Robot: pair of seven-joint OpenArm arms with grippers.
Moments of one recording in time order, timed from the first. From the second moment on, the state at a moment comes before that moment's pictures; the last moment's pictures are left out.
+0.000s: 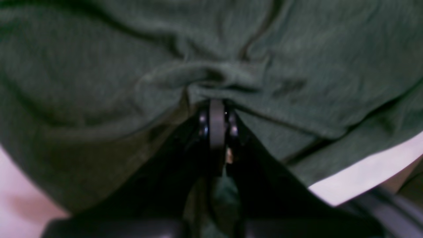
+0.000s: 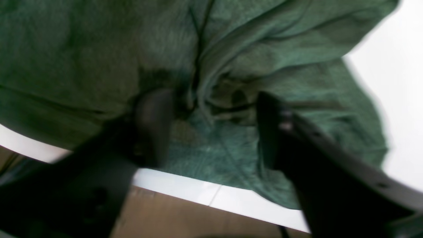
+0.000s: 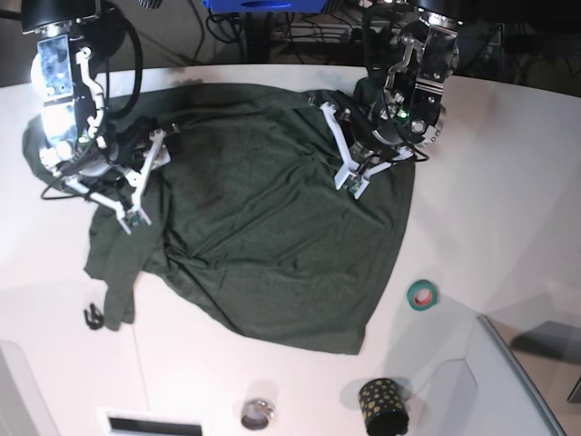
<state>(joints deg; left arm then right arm) 11.5 -9.4 9.0 85.4 -4.4 -18.1 48.5 -9.2 10.7 -3.2 99.8 3.9 18.1 -64.1</state>
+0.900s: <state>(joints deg) 14.6 -9.7 2.4 90.5 -3.2 -17.9 52.6 25.7 10.0 23.5 42.8 3.2 17.6 -39.7</state>
